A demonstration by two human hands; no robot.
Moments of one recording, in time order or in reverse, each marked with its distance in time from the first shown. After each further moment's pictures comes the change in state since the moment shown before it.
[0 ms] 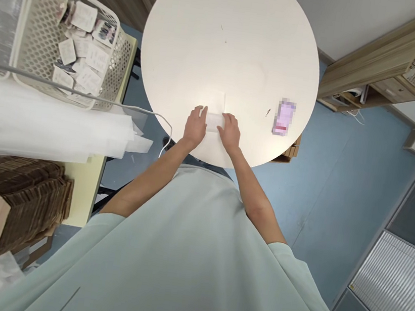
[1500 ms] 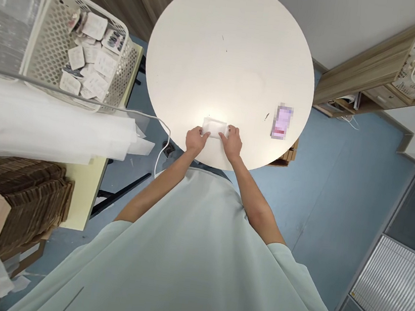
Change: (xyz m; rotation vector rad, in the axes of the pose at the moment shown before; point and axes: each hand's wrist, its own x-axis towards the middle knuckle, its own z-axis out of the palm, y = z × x) left_hand -0.028 0.009 0.012 -0.106 -0.016 -0.397; right_hand -0.029 -0.003 -0.008 -0.078 0.002 0.162
